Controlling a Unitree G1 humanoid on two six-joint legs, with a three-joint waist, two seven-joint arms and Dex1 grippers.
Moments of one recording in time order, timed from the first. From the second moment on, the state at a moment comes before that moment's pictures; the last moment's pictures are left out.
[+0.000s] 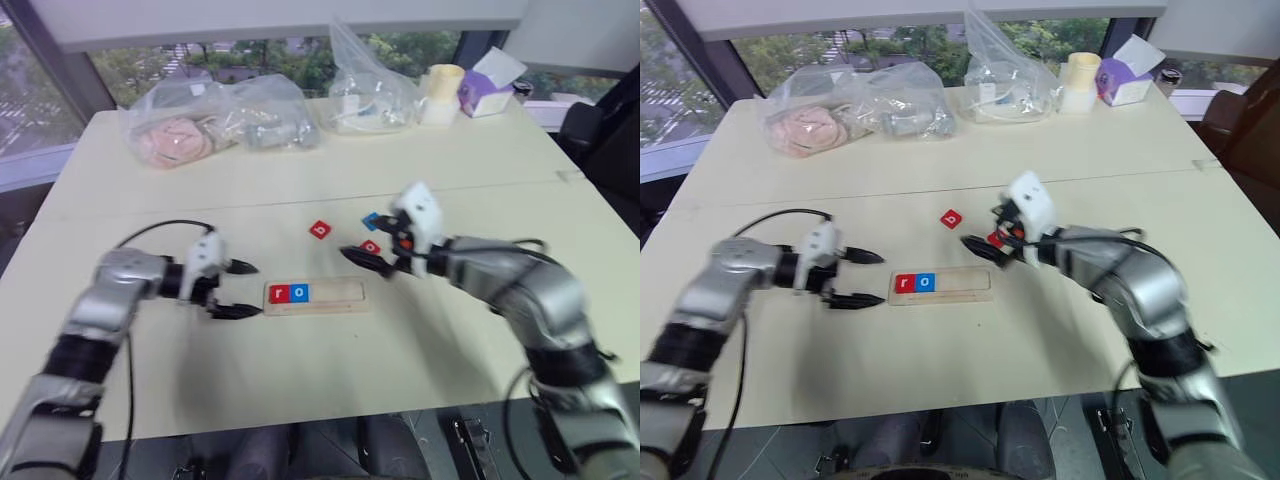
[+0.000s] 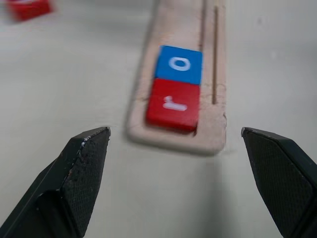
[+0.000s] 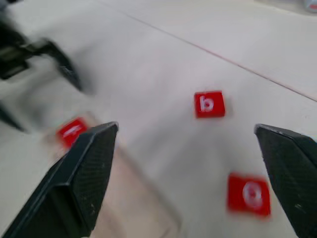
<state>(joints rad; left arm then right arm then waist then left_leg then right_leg) -0.42 0.81 -0.02 0.11 -0.33 0.38 -1.32 -0.64 -0.50 0.20 -0.16 0.50 0.86 0.45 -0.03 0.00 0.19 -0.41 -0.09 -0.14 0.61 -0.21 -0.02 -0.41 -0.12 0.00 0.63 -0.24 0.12</state>
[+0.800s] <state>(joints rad) -0.07 0.63 0.34 -0.53 -0.73 0.85 -0.68 -0.90 -0.14 0.27 0.63 0.10 0.51 0.46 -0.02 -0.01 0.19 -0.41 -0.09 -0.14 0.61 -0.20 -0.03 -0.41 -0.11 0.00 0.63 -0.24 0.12</state>
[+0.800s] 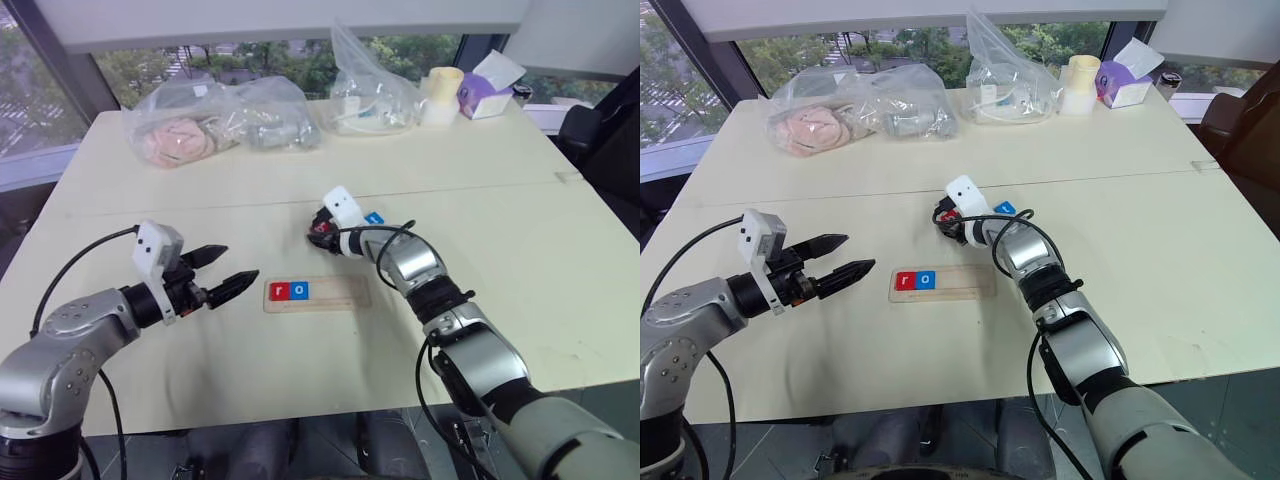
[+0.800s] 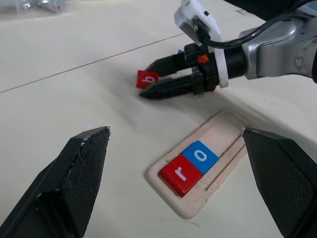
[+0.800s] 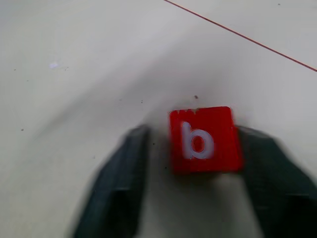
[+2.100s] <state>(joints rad) -0.23 0.70 -0.07 -0.60 -0.64 0.81 -0.76 -0.20 0.06 -0.22 -0.72 0.07 1.39 -0.01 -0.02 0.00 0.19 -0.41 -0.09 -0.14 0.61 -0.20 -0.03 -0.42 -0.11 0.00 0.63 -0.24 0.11</state>
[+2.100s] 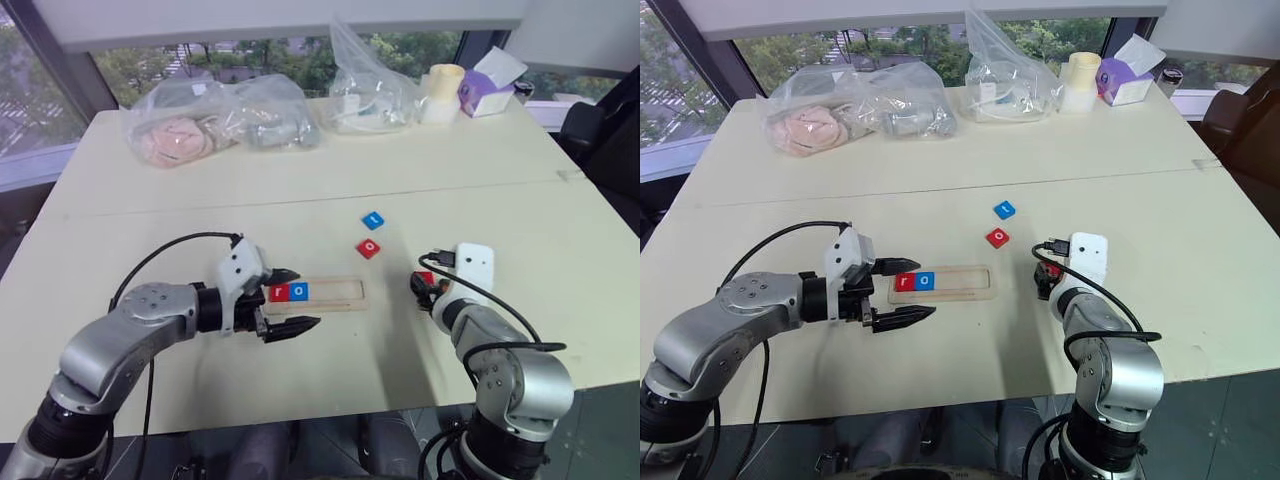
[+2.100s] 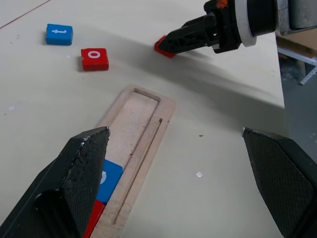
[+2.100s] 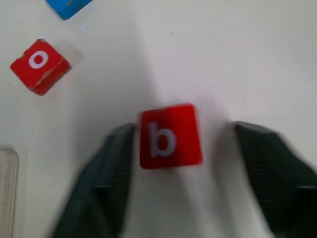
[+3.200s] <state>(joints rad) -0.02 1.04 0.15 -0.64 -0.69 0.69 -1.08 -0.49 -0.81 0.08 0.47 0.13 -0.06 1.35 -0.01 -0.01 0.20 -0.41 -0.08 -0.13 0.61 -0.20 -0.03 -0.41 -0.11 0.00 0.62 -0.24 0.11</state>
